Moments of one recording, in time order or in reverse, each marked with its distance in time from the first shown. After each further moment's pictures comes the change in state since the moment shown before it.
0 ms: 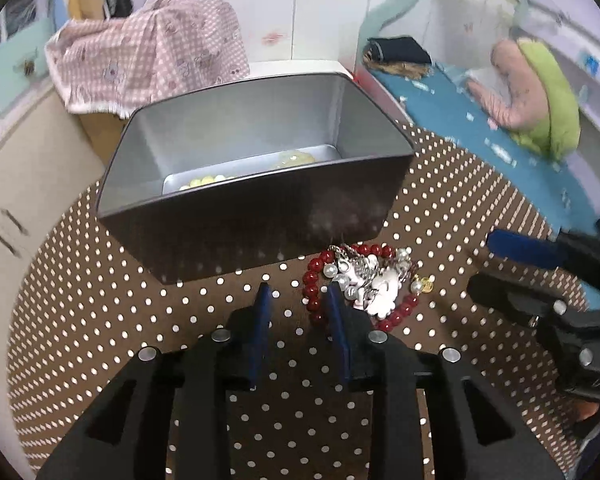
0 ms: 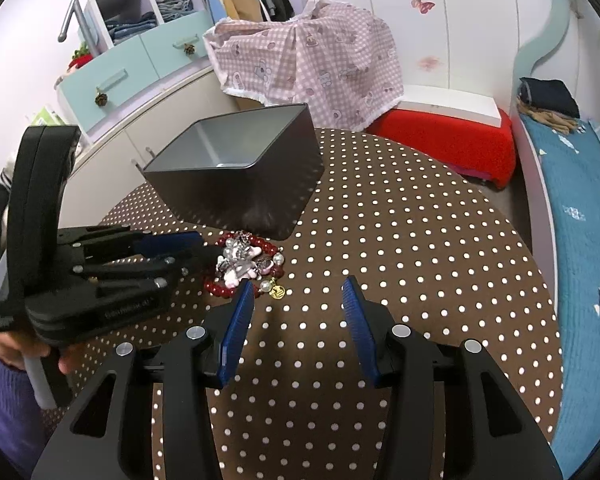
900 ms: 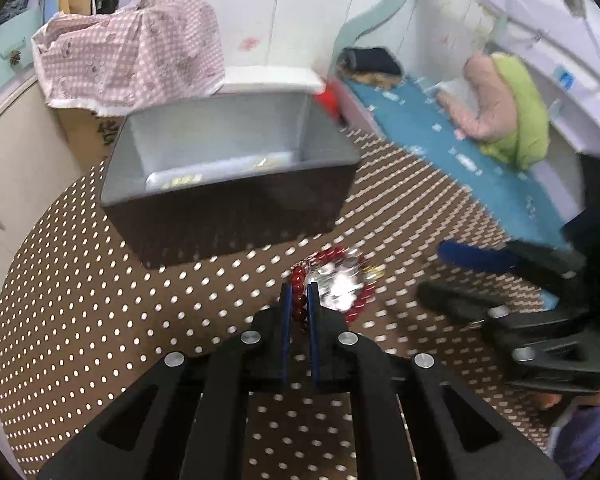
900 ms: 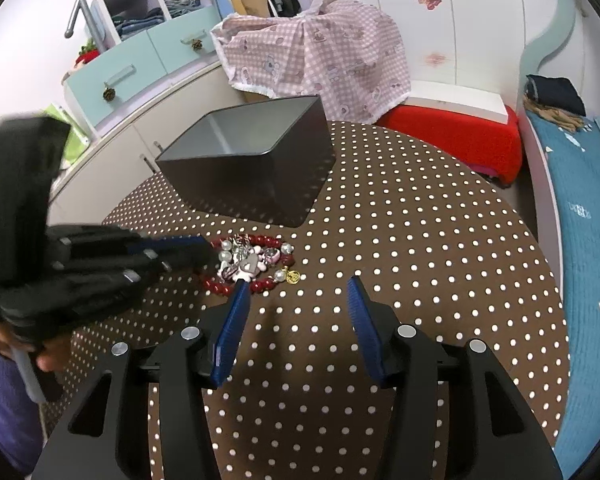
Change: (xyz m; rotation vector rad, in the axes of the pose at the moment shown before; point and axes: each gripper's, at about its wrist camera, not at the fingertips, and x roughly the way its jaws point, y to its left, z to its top) left arm -0.037 0.009 -0.006 -0.038 -0.046 -0.189; right arm -0.006 0.006 -0.010 -0.010 0.016 0.022
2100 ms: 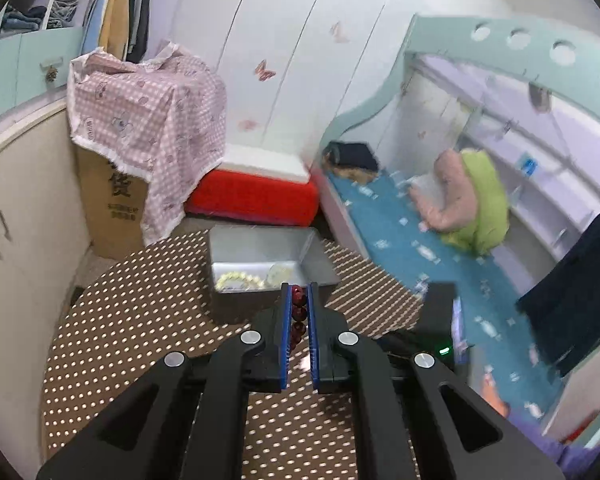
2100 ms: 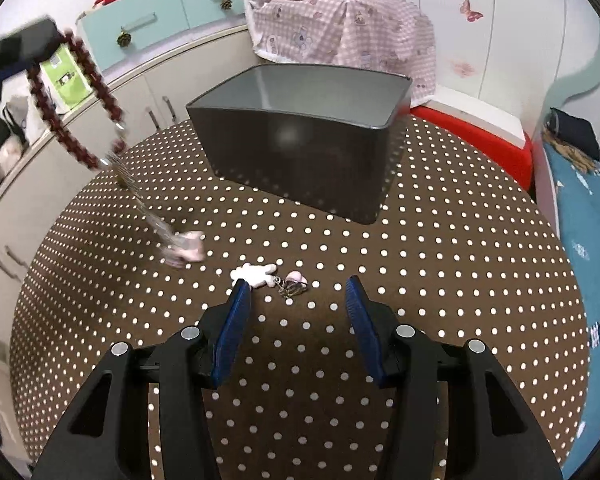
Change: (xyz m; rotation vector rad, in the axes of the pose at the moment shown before) left arm -0.141 0.040 0.010 -0.092 -0.298 -0.110; right arm 0.040 0.063 0.007 -0.154 0.070 -0.050
